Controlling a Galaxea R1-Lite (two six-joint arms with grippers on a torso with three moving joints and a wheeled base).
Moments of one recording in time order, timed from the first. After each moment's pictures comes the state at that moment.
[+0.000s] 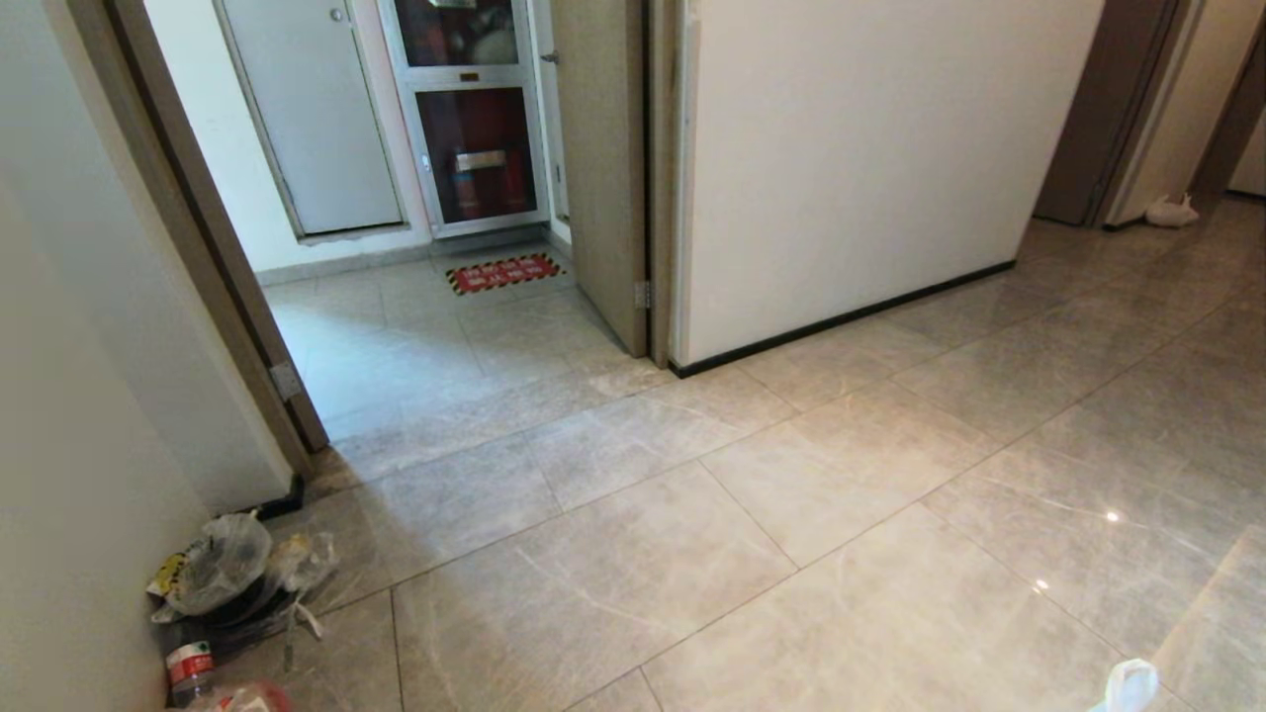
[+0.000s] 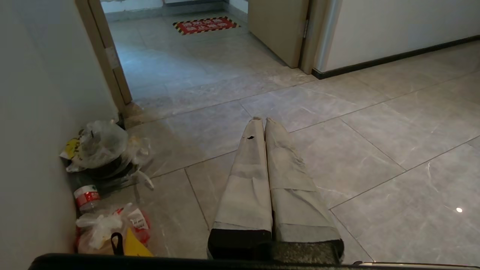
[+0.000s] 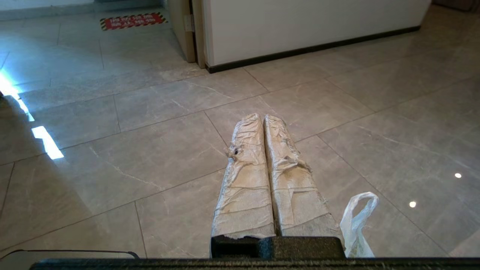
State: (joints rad) left arm 0.00 0.00 0.00 0.00 0.00 0.00; right arm 0.00 0.00 0.00 0.00 0.01 -0.05
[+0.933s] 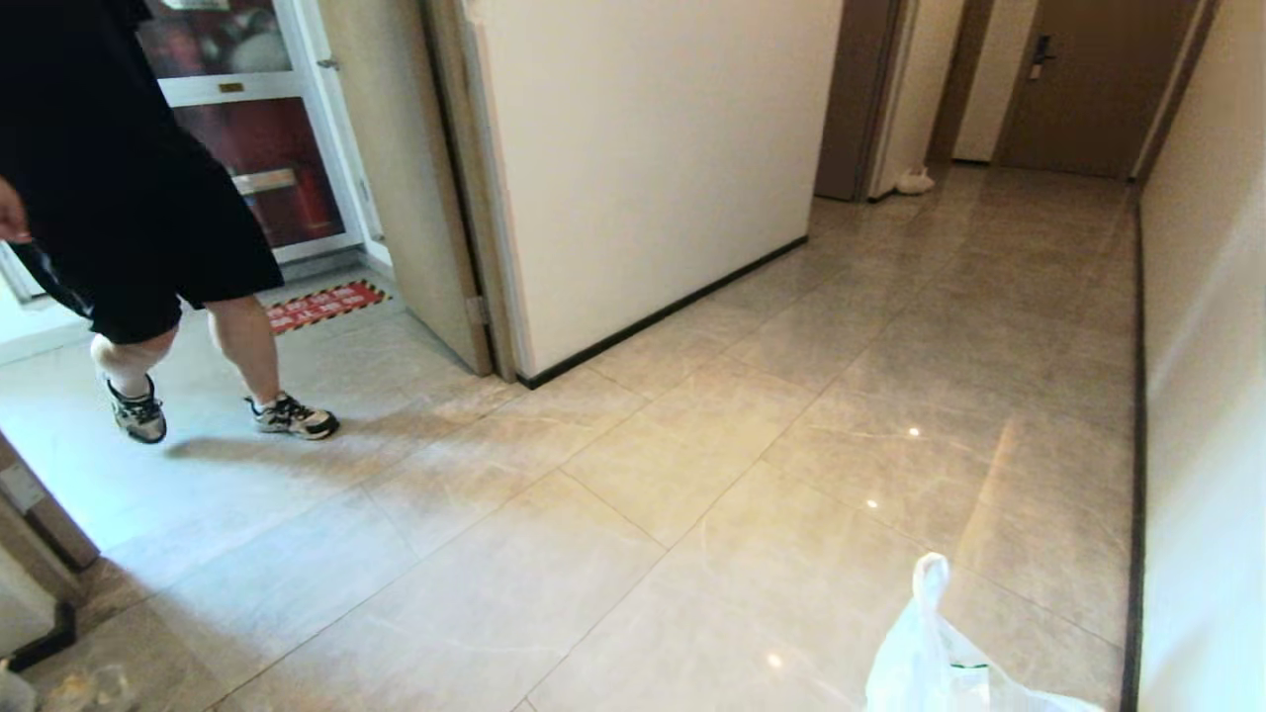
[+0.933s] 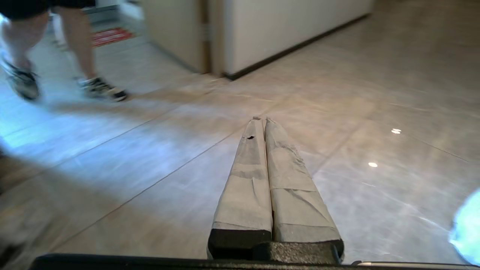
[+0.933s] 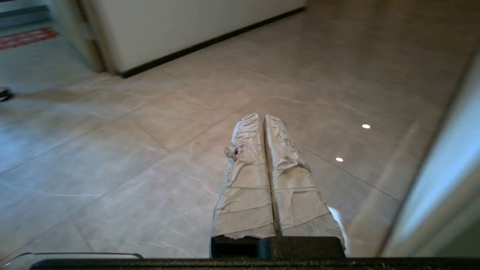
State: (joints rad) left arm 0.00 0.00 0.00 0.00 0.00 0.00; right arm 0.00 0.00 0.00 -0.01 0.01 -0.03
